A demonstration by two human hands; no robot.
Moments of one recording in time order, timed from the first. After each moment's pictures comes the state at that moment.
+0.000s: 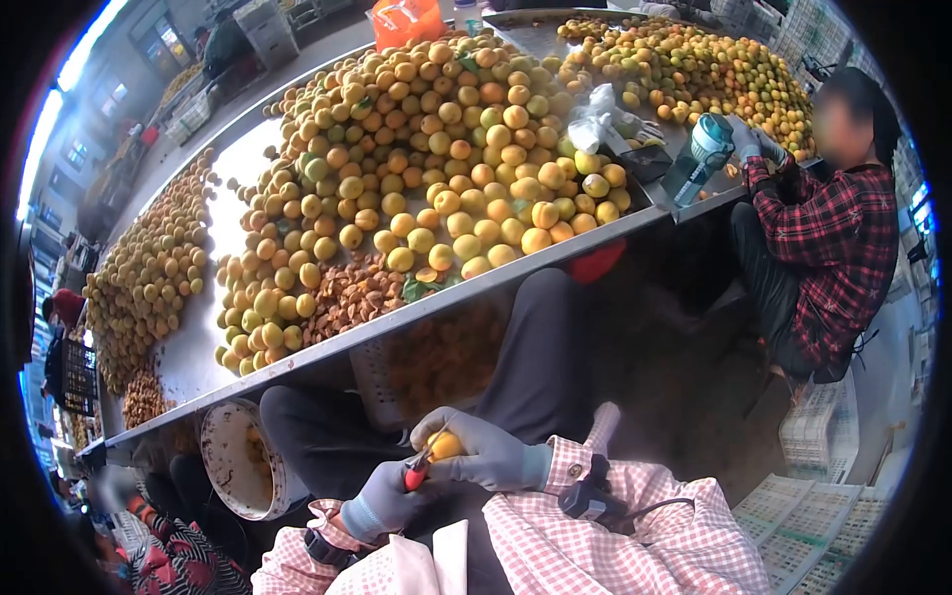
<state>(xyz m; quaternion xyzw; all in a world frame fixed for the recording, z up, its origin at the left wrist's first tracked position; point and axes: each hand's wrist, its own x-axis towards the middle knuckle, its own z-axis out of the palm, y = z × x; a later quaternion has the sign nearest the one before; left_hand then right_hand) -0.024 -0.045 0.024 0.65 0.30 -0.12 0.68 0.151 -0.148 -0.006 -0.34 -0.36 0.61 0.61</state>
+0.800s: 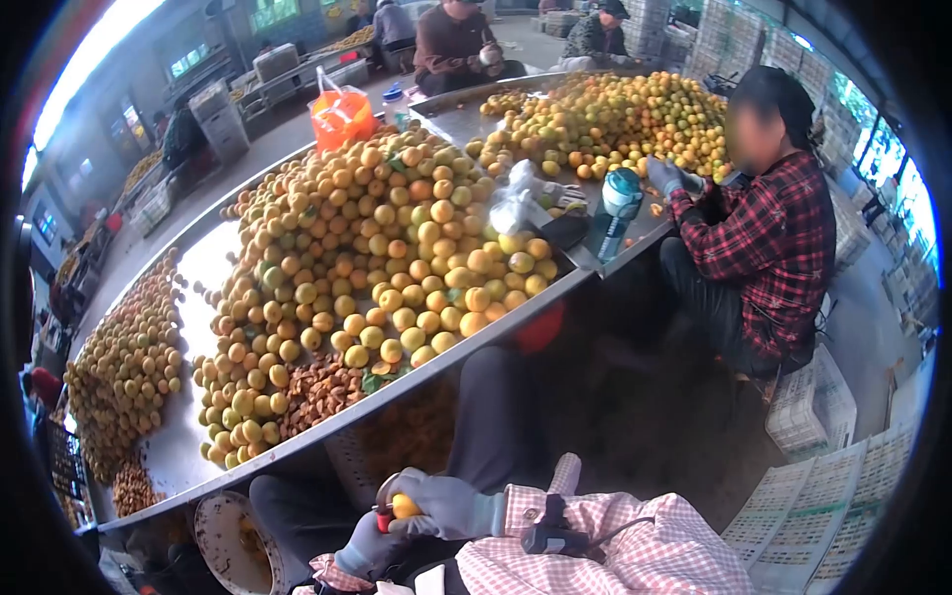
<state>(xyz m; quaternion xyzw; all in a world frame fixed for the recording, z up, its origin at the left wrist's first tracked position) -0.021 -0.028 -0.039 0.61 0.30 -0.05 0.73 0.157 -0.139 0.008 -0.58 -0.56 0.36 0.47</state>
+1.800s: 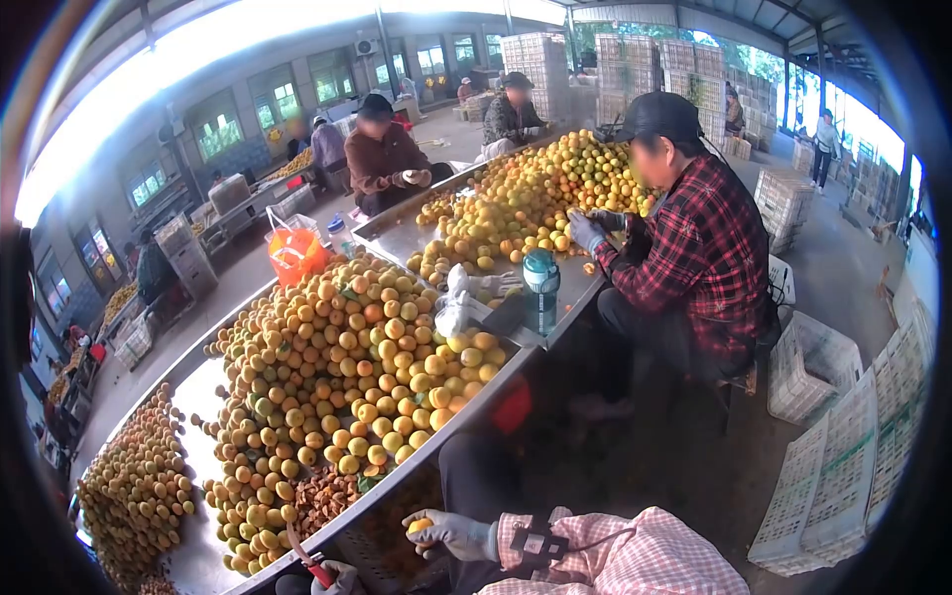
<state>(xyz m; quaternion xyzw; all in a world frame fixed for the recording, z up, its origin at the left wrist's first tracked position) -0.025 0.010 0.019 0.49 0.37 0.17 0.77 0.184 -0.129 -0.052 -0.37 -0.13 0.62 0.68</state>
